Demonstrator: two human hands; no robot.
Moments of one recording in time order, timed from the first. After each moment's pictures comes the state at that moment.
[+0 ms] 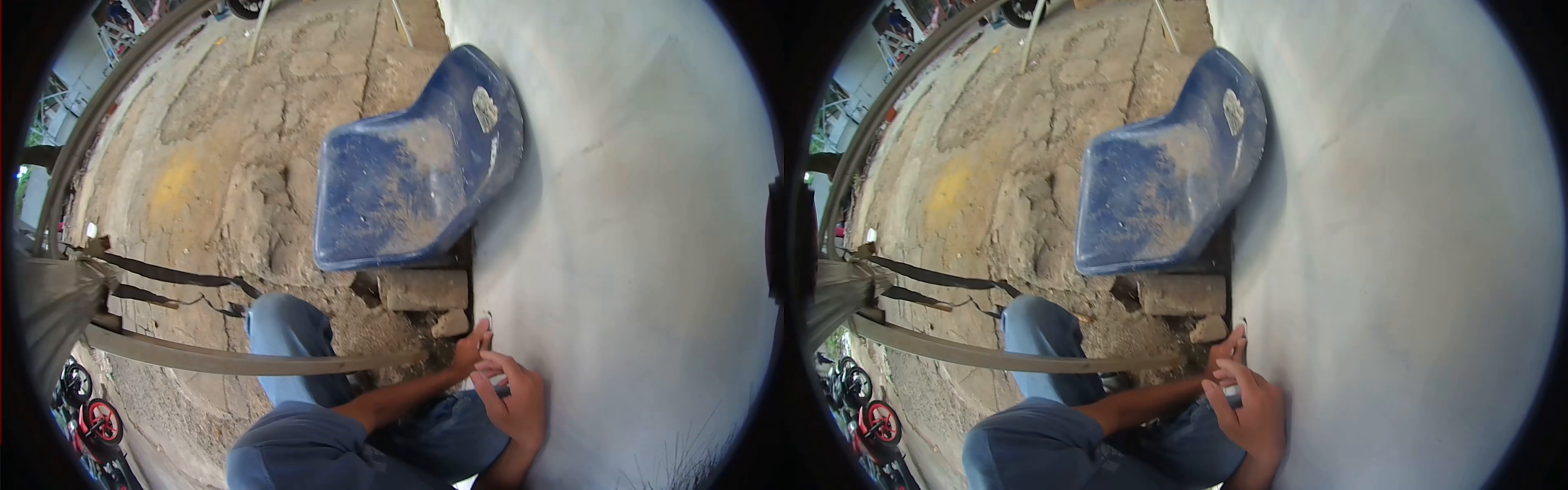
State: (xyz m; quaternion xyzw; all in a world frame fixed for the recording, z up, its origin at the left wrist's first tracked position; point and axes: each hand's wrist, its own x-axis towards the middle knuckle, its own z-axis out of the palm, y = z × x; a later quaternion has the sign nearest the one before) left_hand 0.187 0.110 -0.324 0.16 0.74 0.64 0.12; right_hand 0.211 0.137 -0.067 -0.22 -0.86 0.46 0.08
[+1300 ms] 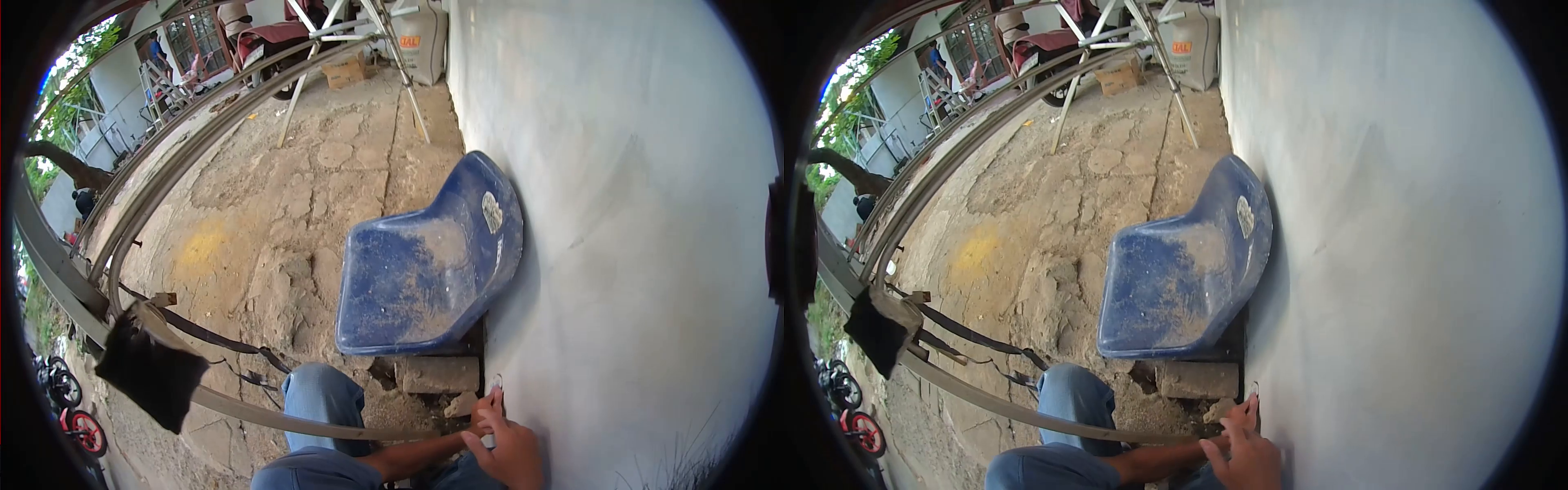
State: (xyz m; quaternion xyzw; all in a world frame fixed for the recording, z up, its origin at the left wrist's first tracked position) left_hand 0.158 0.139 -0.324 0.11 0.81 0.53 0.21; right_hand 0.210 0.144 -0.149 0.03 -0.95 0.17 0.27
